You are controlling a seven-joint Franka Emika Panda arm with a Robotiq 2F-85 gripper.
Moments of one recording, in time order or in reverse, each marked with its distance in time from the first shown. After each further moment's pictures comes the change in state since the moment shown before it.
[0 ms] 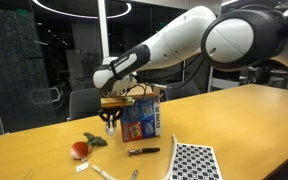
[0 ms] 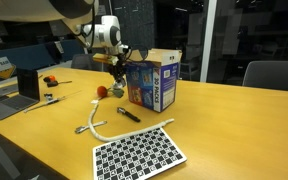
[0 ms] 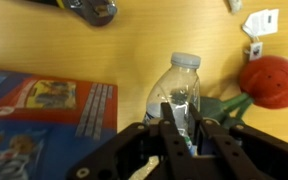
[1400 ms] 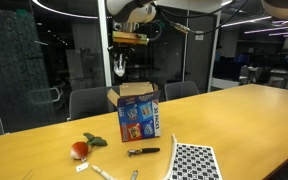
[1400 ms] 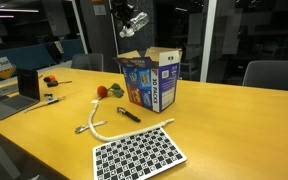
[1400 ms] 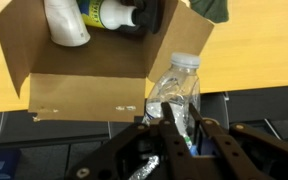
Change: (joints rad) arm -0.021 -0.388 -0.076 -0.006 -0.132 -0.073 -0.002
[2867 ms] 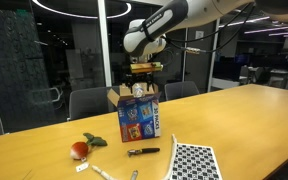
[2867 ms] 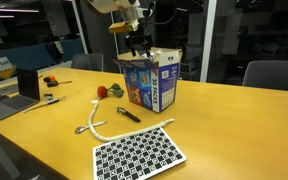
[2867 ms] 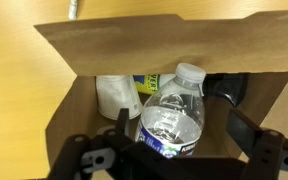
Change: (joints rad) arm -0.085 0.011 -0.012 -0.254 -0.002 0.026 0.000
